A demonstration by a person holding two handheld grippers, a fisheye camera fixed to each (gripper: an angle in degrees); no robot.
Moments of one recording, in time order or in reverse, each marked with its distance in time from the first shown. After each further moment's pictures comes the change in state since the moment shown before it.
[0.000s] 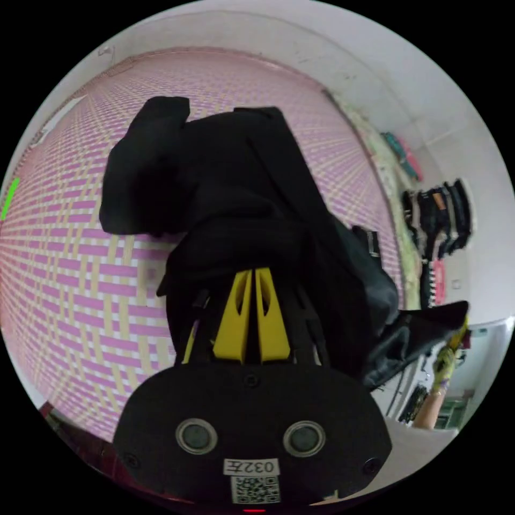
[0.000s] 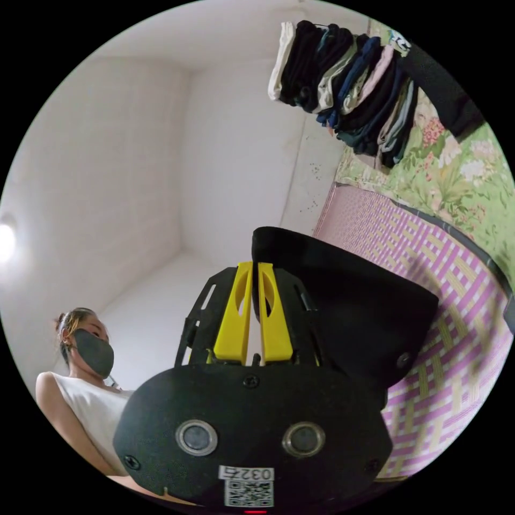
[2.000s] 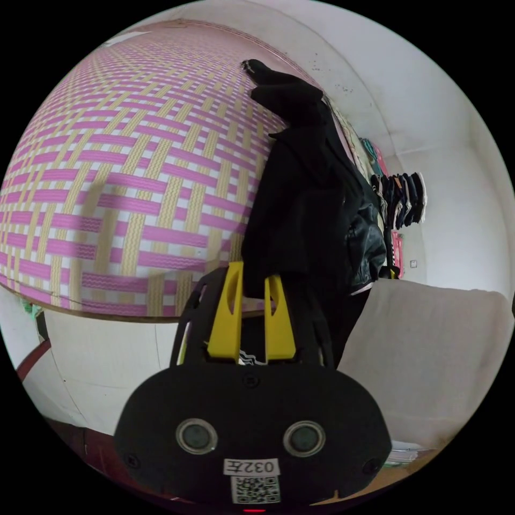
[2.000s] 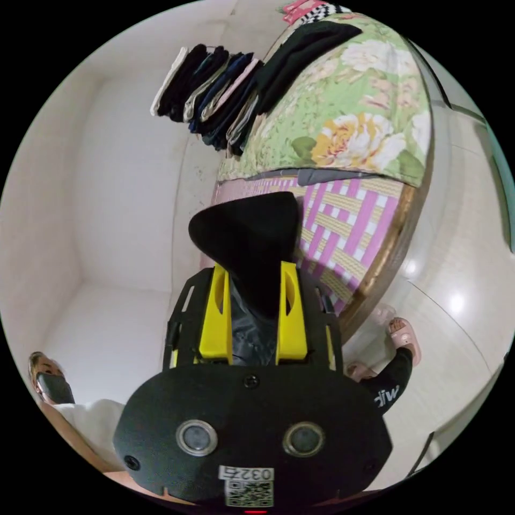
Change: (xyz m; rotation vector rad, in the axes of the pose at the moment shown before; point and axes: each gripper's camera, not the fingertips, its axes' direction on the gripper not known) left arm -0.144 0.422 0.125 -0.041 0.280 -0.076; right arm 0.040 0.134 -0.116 0.051 0.608 0.254
